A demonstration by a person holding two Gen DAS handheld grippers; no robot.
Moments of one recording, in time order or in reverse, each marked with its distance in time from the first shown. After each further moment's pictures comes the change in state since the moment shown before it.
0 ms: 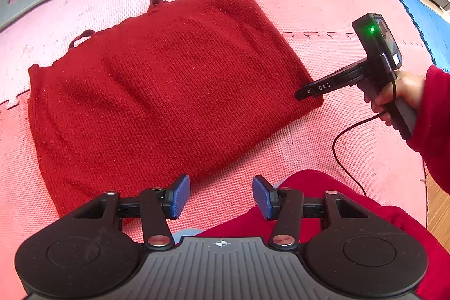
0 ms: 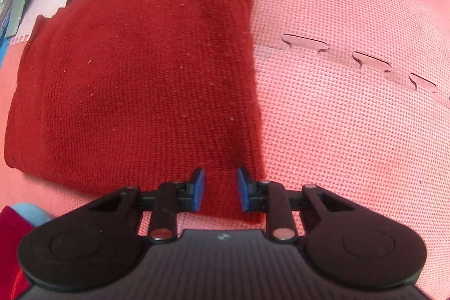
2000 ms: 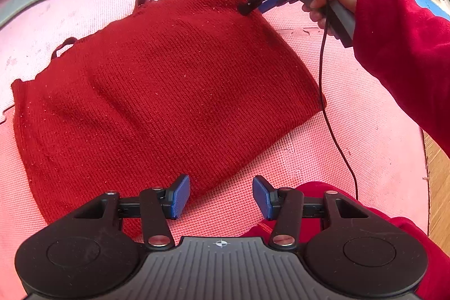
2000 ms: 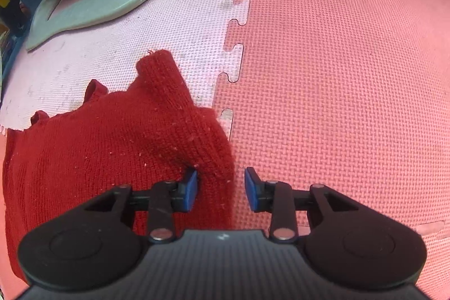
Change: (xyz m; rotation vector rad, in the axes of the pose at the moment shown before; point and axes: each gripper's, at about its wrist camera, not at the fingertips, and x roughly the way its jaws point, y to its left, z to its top) left arm 0.031 -0.003 0.037 0.031 0.044 -0.017; right arm 0.030 -0.005 0.163 0.059 -0.179 -0.043
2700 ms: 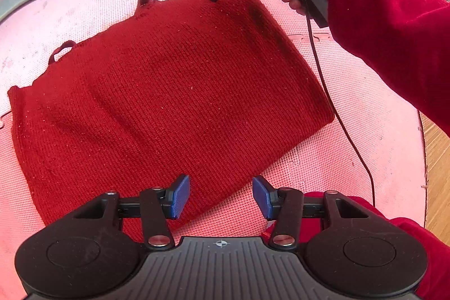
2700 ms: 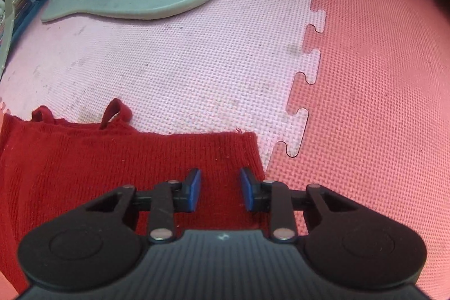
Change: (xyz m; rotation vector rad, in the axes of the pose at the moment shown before) left arm 0.012 0.014 0.035 -0.013 0.052 -0.008; right arm 0.046 0.039 0.059 -0.170 0.005 0.027
